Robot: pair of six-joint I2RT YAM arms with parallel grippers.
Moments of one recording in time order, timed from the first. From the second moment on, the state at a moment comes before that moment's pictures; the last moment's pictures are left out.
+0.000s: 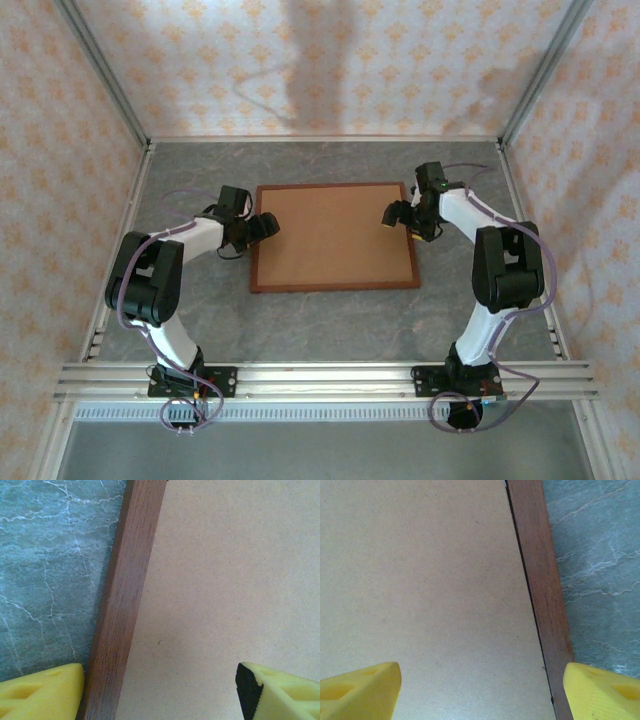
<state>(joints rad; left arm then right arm) -0.17 1.73 0.95 -0.23 0.22 -0.66 0.14 1.80 1.25 -0.70 -0.24 0.43</state>
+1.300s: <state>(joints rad) -0.17 1.73 0.99 -0.25 0.16 -0.64 0.14 2.24 1.80 -0.65 -0.21 0.40</state>
